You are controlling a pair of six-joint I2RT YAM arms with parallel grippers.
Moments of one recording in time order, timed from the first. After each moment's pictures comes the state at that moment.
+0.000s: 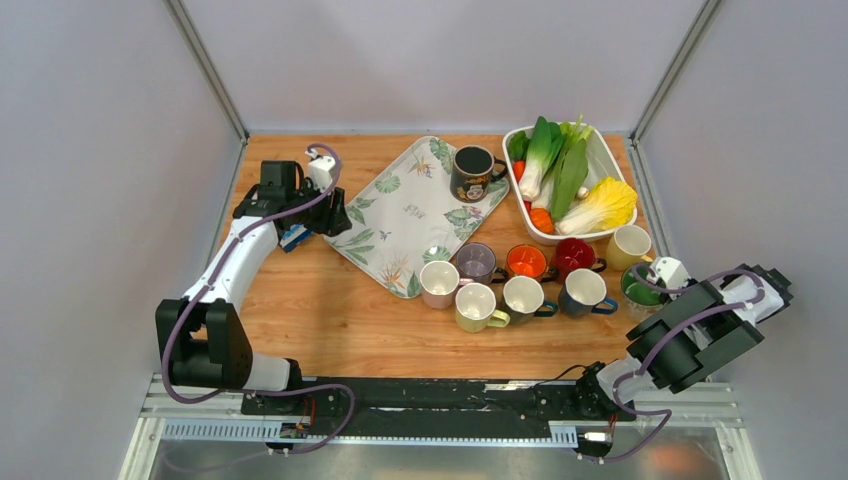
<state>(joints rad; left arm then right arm) -0.06 1.38 1.07 -0.50 0.50 0.20 -1.04 1.47 0.96 -0.99 -0.54 -1.98</state>
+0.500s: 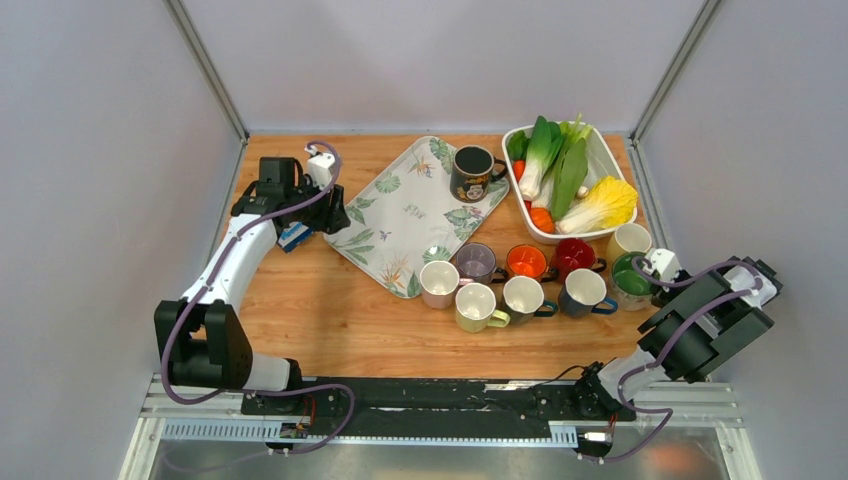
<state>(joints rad) -0.06 1.38 1.11 -0.54 0.49 0.22 -0.97 1.56 0.98 -0.97 -0.63 -1.96</state>
